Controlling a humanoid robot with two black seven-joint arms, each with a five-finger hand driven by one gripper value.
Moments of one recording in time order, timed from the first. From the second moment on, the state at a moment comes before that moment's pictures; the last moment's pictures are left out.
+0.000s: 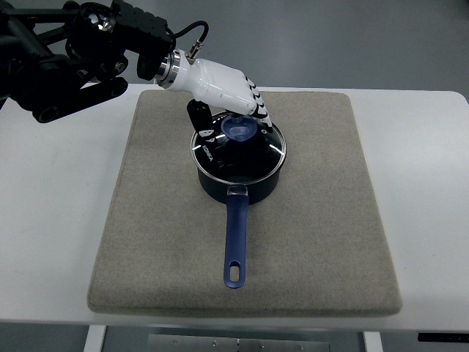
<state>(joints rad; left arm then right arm) -1.58 0.39 0.16 -1.00 1.64 -0.17 -0.61 0.03 0.00 -0.02 0.20 0.01 0.00 0.07</state>
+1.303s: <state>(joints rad) -1.76 0.39 0.34 -1.04 1.49 -0.15 -0.61 0.03 0.00 -0.02 0.20 0.01 0.00 0.07</state>
